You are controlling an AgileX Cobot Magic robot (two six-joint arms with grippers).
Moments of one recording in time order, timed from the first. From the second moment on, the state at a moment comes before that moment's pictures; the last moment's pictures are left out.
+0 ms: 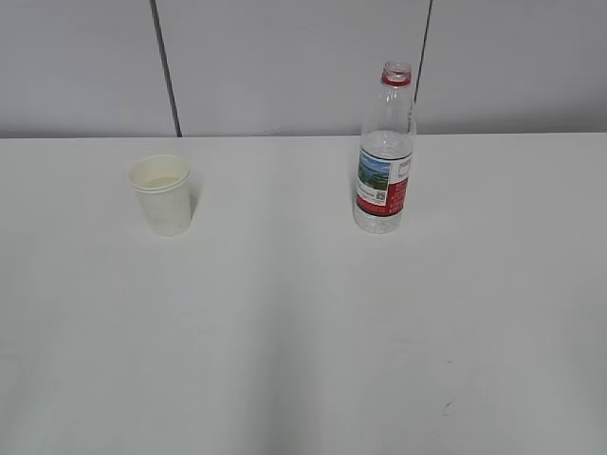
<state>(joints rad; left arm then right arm) 0.02 0.00 -0.53 0.04 1.10 -0.16 -0.01 -0.02 -0.55 -0.06 1.15 -0.03</state>
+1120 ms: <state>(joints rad) 0.02 0.00 -0.53 0.04 1.10 -0.16 -0.01 -0.02 -0.50 -0.03 1.15 -0.03</state>
